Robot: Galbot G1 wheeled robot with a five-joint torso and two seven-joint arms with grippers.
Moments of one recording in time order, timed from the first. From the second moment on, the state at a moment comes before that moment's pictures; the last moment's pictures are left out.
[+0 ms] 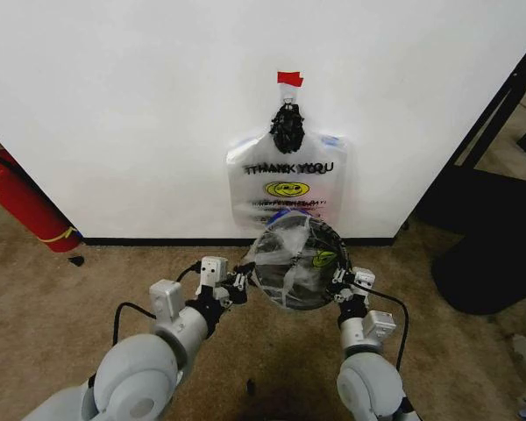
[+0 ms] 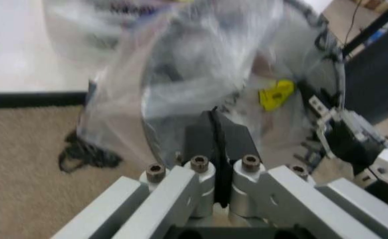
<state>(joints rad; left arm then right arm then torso) 1.04 -0.79 0.01 -2.40 -1.21 0.43 -0.61 -1.39 1.40 0.24 2.05 0.25 -0.04 0.40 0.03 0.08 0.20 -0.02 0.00</state>
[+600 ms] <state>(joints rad) 0.77 -0.95 0.26 -2.20 -1.29 0.46 -0.78 -1.41 1.42 0.21 2.07 0.22 0.01 0.37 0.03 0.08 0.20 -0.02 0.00</state>
